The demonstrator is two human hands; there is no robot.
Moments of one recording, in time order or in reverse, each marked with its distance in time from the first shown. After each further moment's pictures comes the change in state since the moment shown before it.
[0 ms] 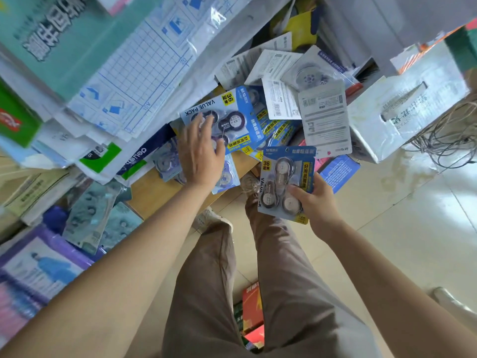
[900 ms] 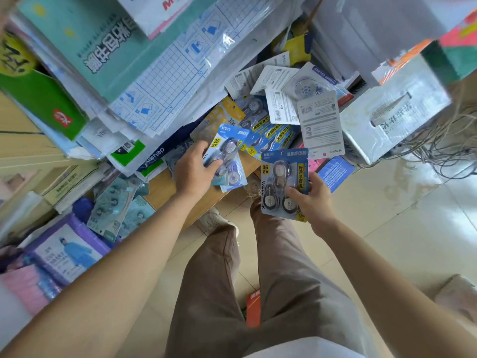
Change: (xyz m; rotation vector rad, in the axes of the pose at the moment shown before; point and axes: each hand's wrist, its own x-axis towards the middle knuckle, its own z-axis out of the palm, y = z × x) left_hand -0.042 -0.016 -0.067 -0.173 -0.141 -0.092; right_hand -0.039 -0.018 -0.007 -0.159 0.002 -0.076
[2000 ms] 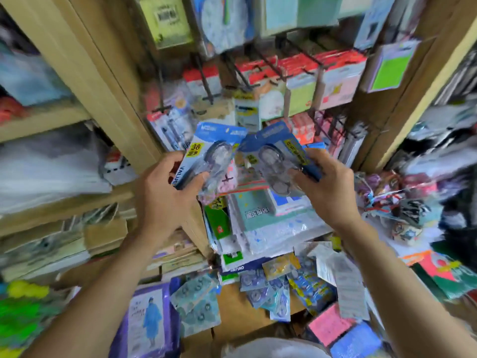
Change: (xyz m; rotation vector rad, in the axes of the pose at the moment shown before) left_hand -0.230 0.107 -0.506 -0.263 0.985 0.251; right_hand -0.329 -0.402 0.022 -0.104 -0.040 -1.477
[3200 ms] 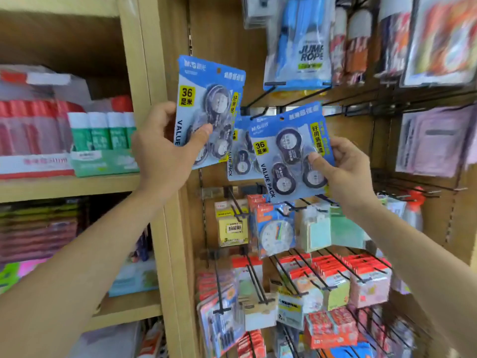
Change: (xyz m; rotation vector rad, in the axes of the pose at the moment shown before) left_hand 0.308 0.123 -0.175 -0.299 0.672 0.548; right_hand 0.292 -0.238 -0.020 0.504 0.131 -0.446
